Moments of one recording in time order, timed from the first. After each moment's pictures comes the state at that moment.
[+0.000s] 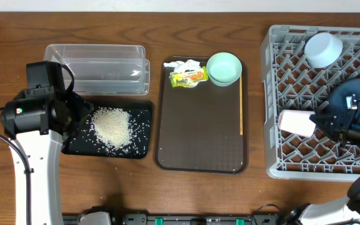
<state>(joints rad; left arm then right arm) 0.16 1.27 1.34 -1.32 -0.17 -0.83 -0.75 1.76 1.16 -1.37 -1.07 -0.42</state>
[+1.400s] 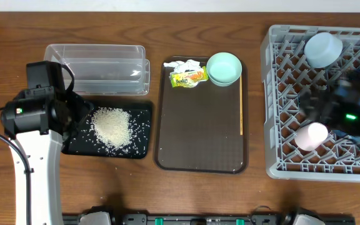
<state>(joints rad) 0.16 1.27 1.34 -1.32 -0.17 -0.83 -0.25 1.19 1.32 -1.16 -0.55 0.10</state>
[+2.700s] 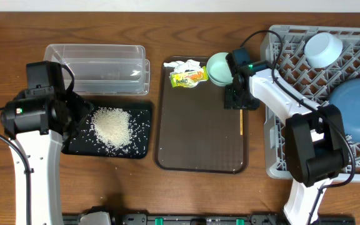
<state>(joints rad) 0.16 1.27 1.34 -1.32 -0.17 -0.83 0.34 2.02 1.43 -0.87 0.03 0.42</state>
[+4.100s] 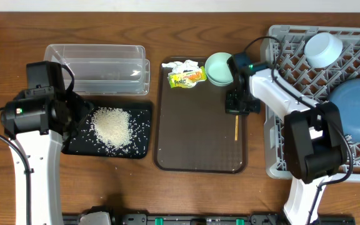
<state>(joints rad) 0.16 1.27 1.34 -1.32 -0.17 -0.83 0.32 2.05 1.47 -1.02 -0.04 0.44</state>
